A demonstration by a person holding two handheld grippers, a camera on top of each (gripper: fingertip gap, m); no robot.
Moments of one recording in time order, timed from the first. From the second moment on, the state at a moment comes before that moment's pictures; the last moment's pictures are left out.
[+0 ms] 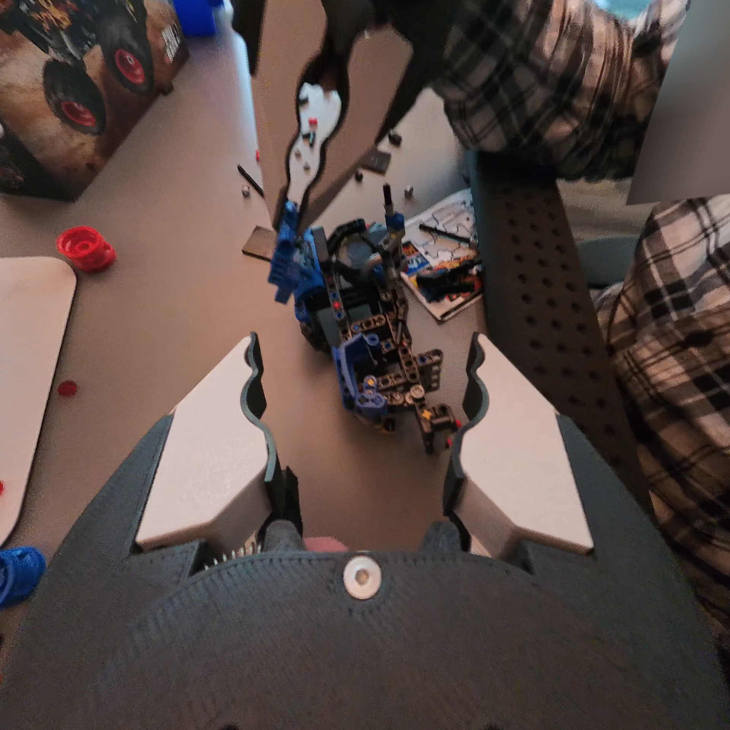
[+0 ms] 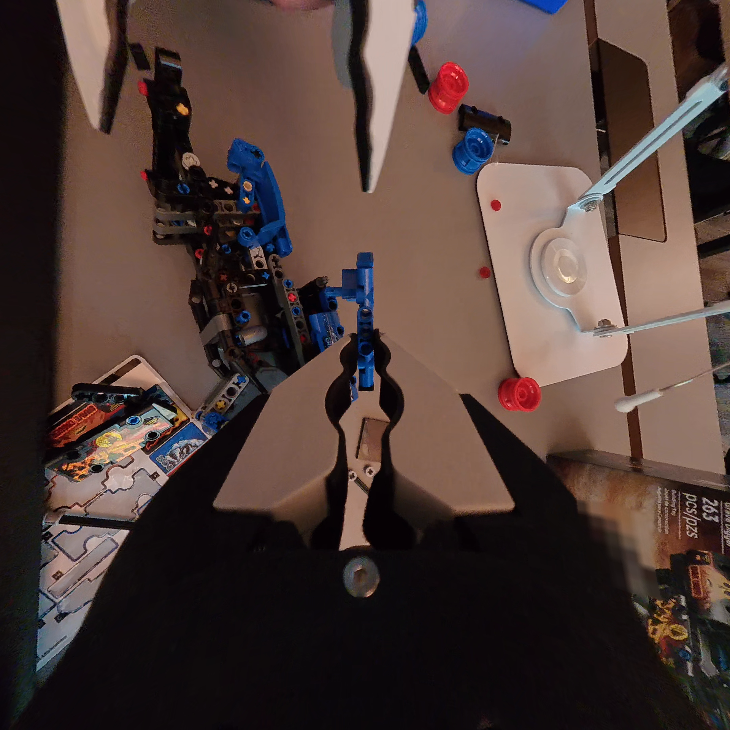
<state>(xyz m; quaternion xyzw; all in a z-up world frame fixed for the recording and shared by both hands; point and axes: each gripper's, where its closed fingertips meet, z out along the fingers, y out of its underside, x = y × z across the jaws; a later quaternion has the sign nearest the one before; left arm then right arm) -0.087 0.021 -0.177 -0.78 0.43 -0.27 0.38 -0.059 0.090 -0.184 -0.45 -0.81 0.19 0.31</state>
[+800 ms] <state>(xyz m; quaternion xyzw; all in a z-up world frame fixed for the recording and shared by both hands) -0.075 0.005 -0.221 -0.80 0.41 -0.15 0.41 -0.060 0.074 -0.185 -0.42 -0.80 0.17 0.40</state>
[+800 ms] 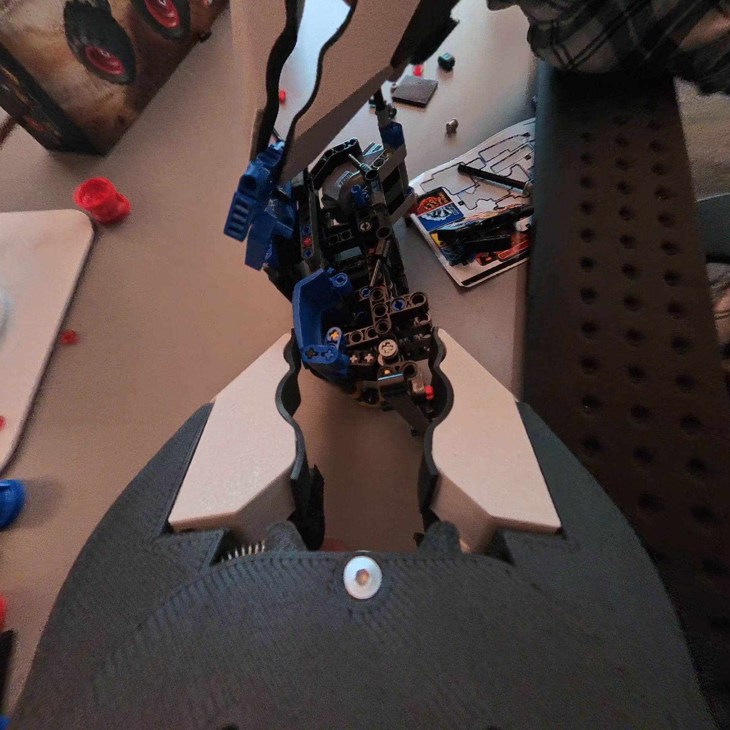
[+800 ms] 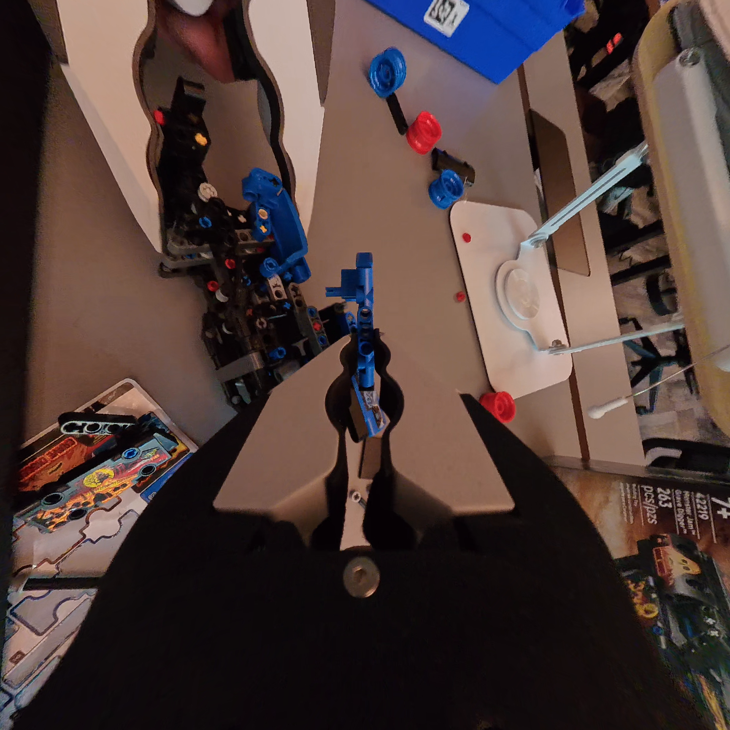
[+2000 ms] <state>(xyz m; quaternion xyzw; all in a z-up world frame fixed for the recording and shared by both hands) -0.080 0.017 -0.212 -0.75 0.47 0.08 0.46 -0.049 0.067 -0.162 -0.23 -0.76 -0.06 0.61</state>
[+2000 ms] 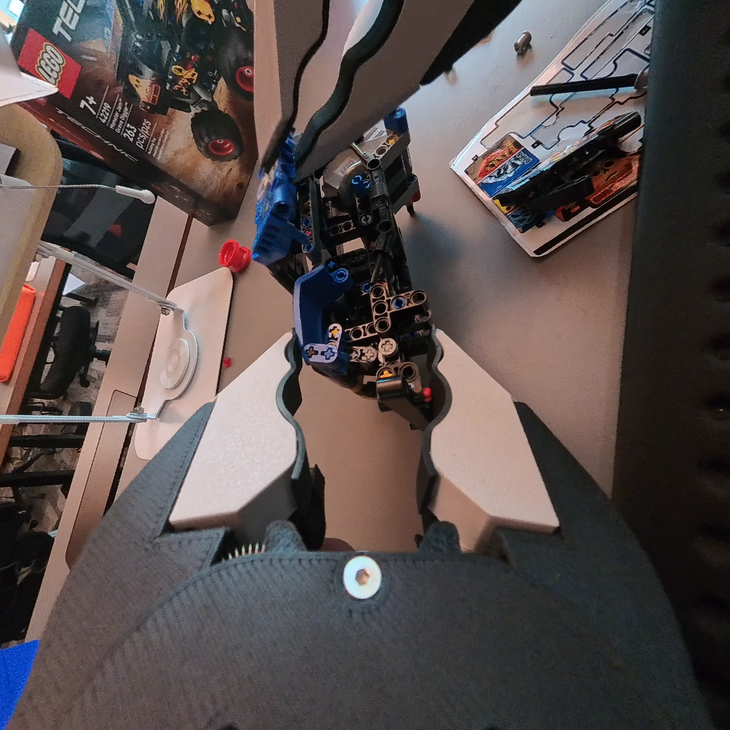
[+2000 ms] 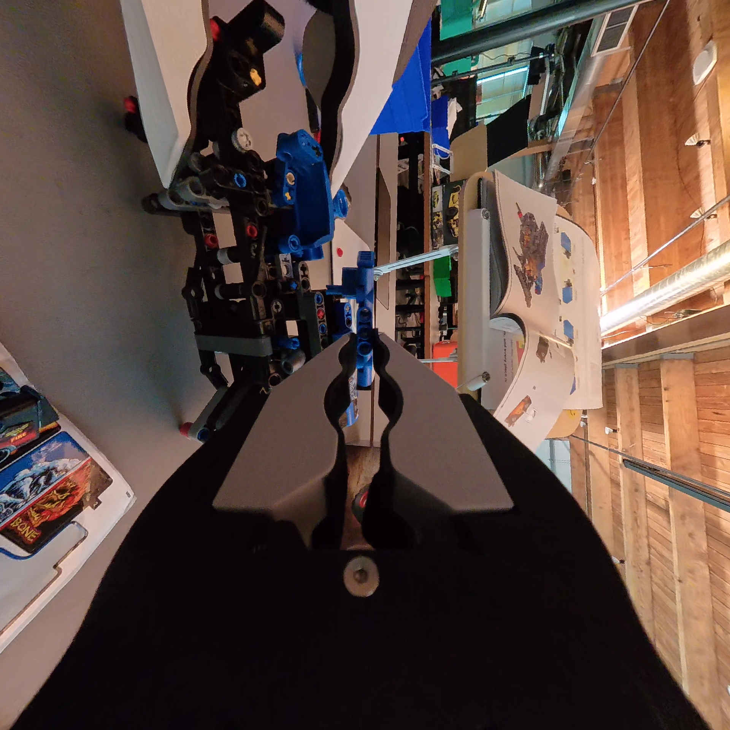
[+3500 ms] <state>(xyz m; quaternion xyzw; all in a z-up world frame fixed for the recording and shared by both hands) -0.076 0.052 -0.168 -0.80 0.37 -0.21 0.43 -0.045 0.088 -0.195 -0.23 -0.87 -0.14 0.42</state>
